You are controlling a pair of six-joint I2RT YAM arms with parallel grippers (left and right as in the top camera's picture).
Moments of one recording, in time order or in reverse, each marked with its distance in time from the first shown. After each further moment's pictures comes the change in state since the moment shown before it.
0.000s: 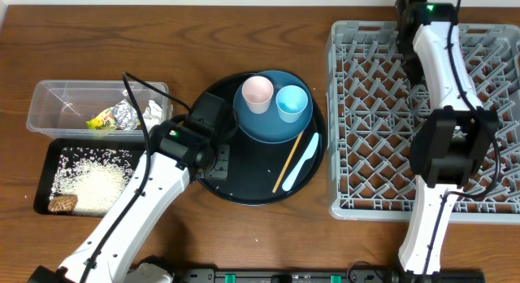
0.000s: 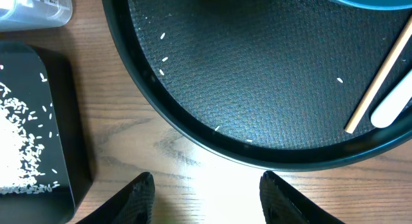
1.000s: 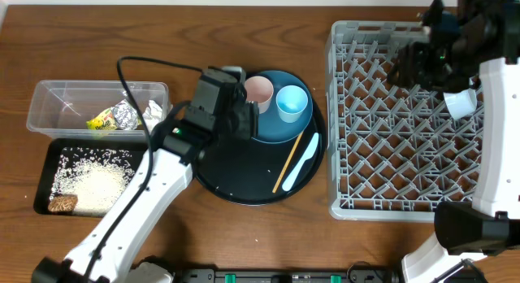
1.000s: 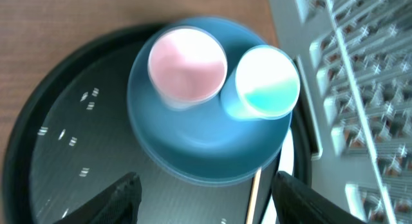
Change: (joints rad) left arm 0.001 0.032 -0.005 0.578 0.151 -0.017; right arm 0.012 -0.505 -0.013 -0.284 -0.885 0.003
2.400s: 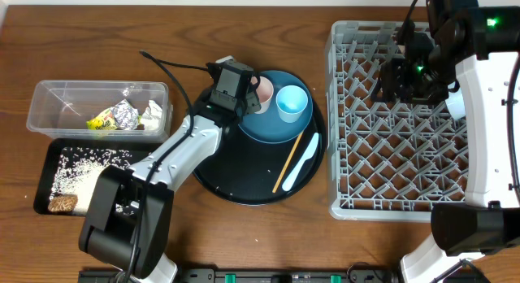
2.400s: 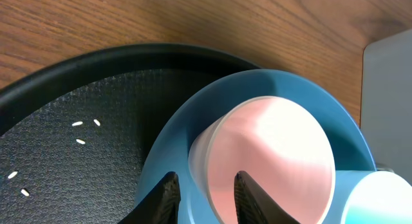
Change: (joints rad) left arm 0.025 0.362 0.000 0.343 -0.182 -0.324; right arm 0.051 0.000 -0.121 -0.001 -0.021 -0.034
